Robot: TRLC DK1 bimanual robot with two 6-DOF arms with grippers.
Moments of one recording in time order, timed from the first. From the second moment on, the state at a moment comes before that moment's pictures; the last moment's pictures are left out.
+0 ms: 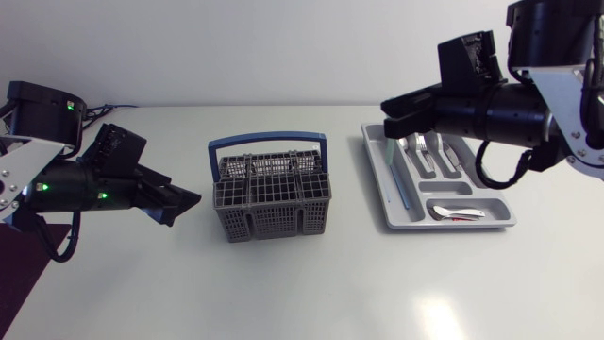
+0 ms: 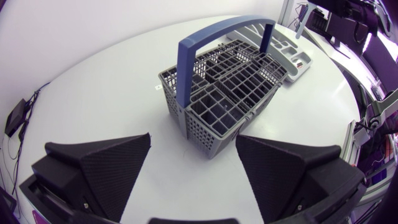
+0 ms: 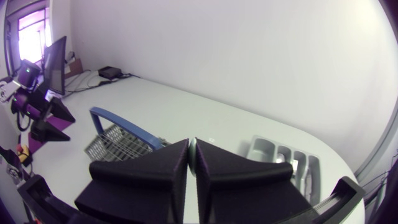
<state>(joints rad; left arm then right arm) -0.13 1.18 0.76 -0.40 0.32 0.31 0.33 1.24 0.94 -0.10 -0.17 -0.10</state>
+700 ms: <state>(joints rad) -0.14 1.16 0.75 -0.43 0.32 0.34 -0.03 1.36 0.60 0.17 -0.03 -0.64</state>
